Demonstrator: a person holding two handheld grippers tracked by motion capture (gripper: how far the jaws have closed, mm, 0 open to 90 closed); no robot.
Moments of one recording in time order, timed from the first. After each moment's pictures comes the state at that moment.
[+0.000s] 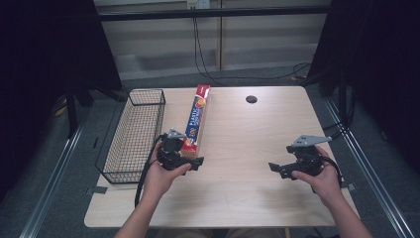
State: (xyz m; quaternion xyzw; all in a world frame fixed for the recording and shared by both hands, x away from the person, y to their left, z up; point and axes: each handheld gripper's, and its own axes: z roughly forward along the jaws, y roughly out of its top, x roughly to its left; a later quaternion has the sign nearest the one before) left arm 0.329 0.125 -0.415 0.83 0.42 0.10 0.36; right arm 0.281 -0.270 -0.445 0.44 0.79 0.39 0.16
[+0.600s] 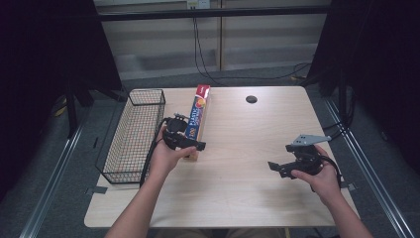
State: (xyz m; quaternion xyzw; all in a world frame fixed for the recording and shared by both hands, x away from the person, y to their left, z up) left arm 0.385 0.107 -0.405 0.83 0.46 0.06 0.30; right arm 0.284 -0.269 -0.446 0.43 0.79 0.40 0.16
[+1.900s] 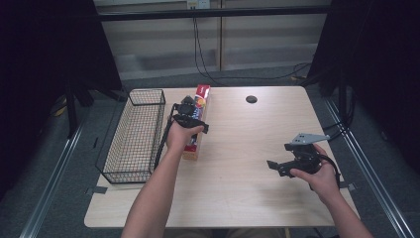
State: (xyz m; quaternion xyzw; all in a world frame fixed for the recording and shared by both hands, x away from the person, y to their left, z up) left arm 0.465 0.080 -0.435 0.81 0.53 0.06 0.24; right arm 0.287 -0.267 -0.447 0.42 0.79 0.40 0.16
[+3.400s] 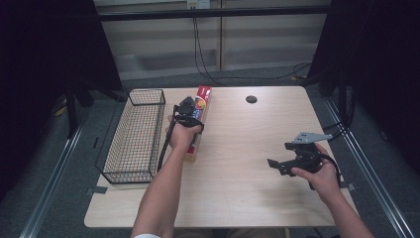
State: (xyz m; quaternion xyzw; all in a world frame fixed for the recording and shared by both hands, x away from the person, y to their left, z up) left arm 0.475 0.078 -0.451 0.78 0.58 0.07 0.20; right arm 0.288 -0.270 -0.445 0.43 0.79 0.42 0.16
